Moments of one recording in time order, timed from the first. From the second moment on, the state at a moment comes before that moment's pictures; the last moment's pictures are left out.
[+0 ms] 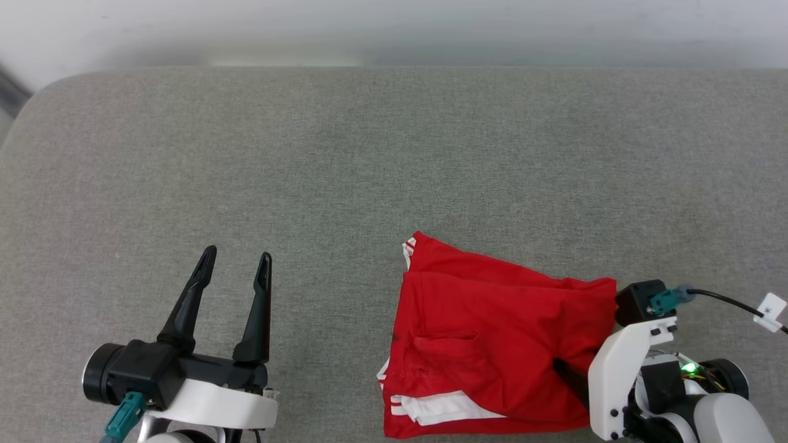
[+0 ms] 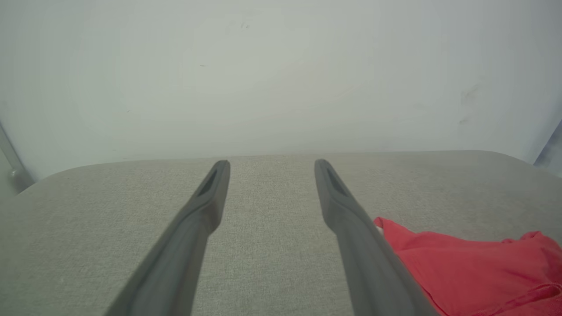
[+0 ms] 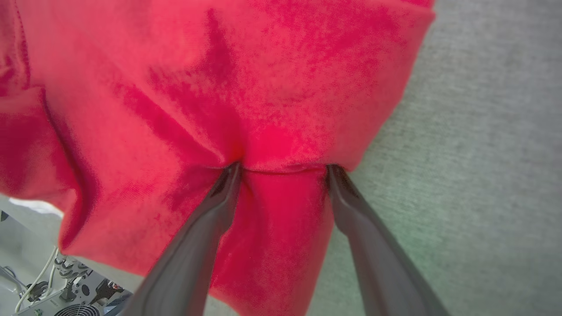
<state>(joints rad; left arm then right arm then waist) -0.01 0.13 -0.07 -0.11 -0.19 -0.13 -0.26 -0.10 -0.13 0.11 0.04 0.32 0.13 0.86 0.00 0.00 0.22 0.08</state>
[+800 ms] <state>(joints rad) -0.02 0.13 -0.12 -0.12 -0.18 -0.13 -0.26 -0.34 -0.56 0.43 0.02 0.10 0.13 0.75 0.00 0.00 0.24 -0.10</state>
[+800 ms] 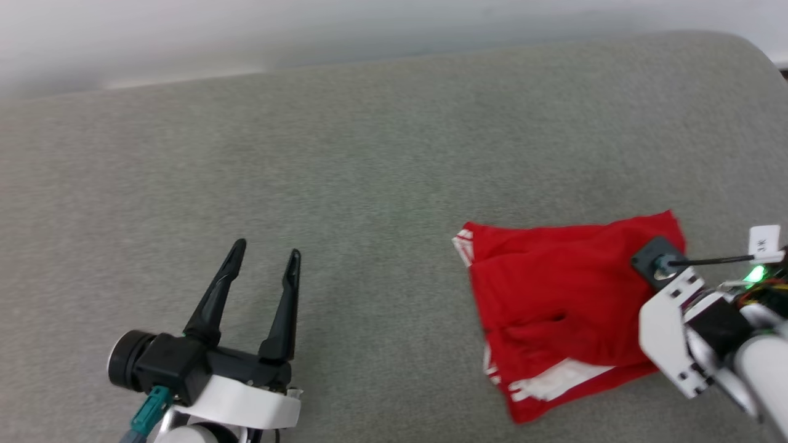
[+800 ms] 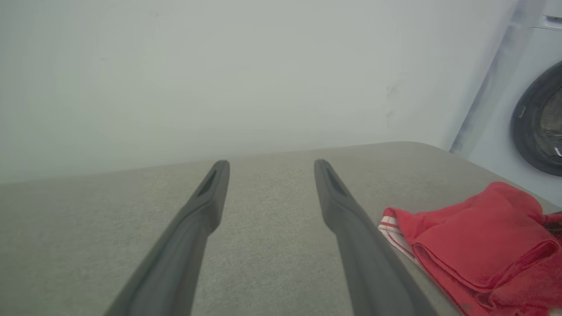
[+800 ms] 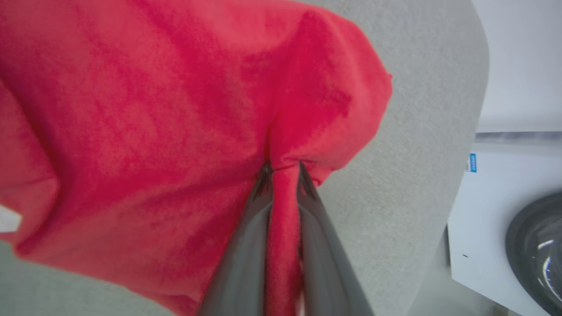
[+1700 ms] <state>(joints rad) -0.24 0.26 -0.28 -0.18 -0.15 -0.13 -0.26 -0.61 -0.79 0.16 0.61 -0.13 0.13 0.22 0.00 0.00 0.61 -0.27</state>
